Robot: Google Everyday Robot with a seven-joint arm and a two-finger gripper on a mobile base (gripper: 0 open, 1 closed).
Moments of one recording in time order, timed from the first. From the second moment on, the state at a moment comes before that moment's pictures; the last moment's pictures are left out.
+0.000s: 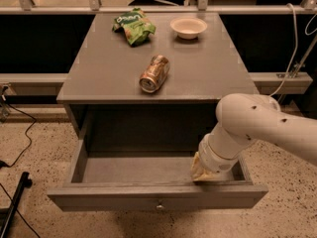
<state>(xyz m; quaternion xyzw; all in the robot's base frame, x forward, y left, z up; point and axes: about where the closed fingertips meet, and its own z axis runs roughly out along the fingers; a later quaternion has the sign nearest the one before) 0.435 -0.115 0.658 -0.76 0.63 0.10 0.10</state>
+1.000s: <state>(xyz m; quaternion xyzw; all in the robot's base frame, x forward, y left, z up) 0.414 -0.168 0.756 -0.71 0.65 0.10 0.25</state>
